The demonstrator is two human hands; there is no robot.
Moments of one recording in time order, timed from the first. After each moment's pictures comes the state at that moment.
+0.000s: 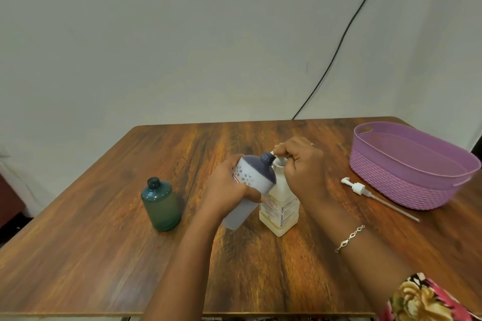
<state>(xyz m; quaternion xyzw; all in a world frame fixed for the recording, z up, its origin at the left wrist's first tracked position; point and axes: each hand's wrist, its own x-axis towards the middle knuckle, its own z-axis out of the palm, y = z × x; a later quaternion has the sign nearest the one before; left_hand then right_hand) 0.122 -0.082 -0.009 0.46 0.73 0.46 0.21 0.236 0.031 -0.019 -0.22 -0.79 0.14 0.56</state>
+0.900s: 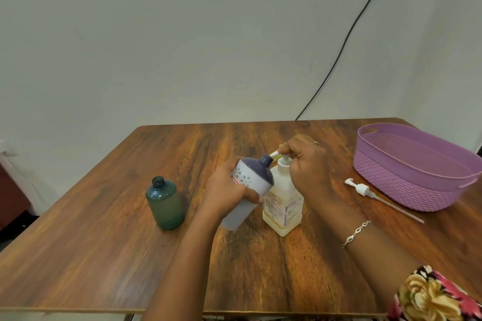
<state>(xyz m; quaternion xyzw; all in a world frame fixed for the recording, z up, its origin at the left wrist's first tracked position) 0.117 -0.087 -0.010 0.46 0.74 0.45 0.21 0.237 0.032 -0.012 -0.23 -0.80 0.15 0.53</state>
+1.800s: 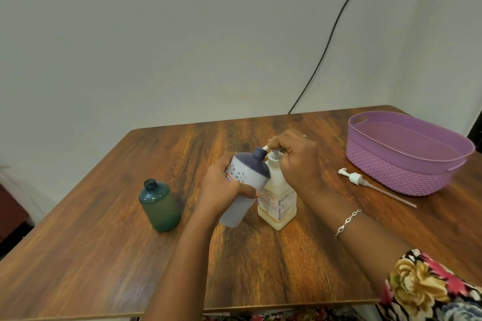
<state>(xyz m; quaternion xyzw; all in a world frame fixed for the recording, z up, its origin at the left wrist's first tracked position) 0.127 -0.084 -0.011 0.46 0.72 0.49 0.21 0.241 0.033 -0.013 -0.21 -0.80 0.14 0.54</state>
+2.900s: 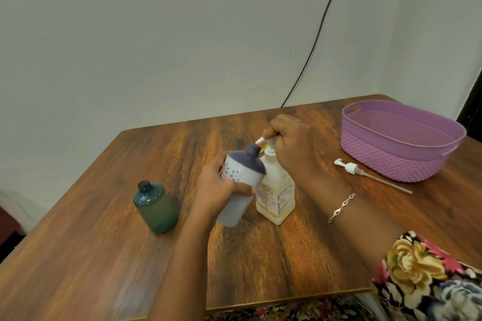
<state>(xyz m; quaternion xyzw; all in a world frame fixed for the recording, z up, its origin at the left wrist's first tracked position) 0.120 -0.085 -0.015 0.45 0.70 0.51 0.24 0.229 0.044 -0.002 -0.24 -0.79 0.15 0.55</state>
